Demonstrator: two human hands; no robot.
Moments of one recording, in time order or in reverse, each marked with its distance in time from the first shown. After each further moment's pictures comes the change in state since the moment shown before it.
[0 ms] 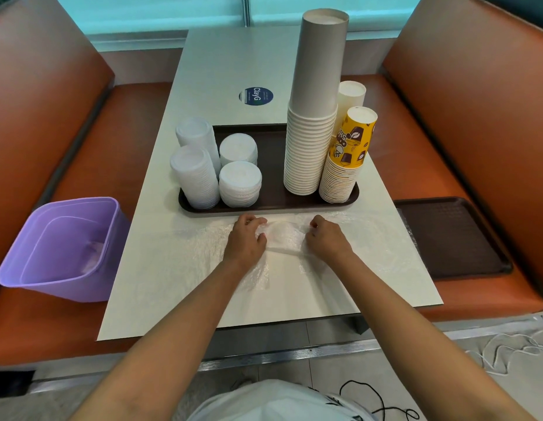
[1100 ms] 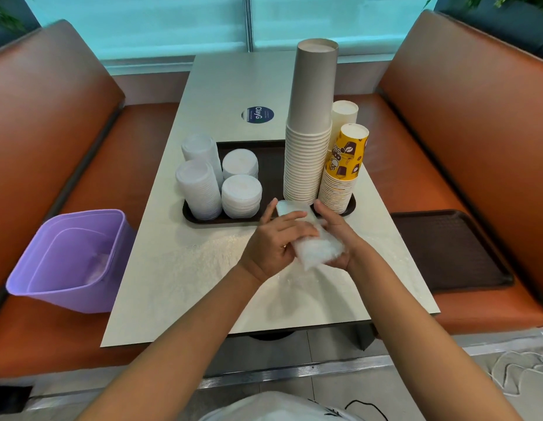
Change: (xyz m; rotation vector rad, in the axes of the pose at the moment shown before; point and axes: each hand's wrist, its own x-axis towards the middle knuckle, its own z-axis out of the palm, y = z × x) left_hand -0.017 0.077 -0.021 -0.010 0.310 0.948; right_hand -0.053 -0.028 -0.063 1.401 -0.606 0.296
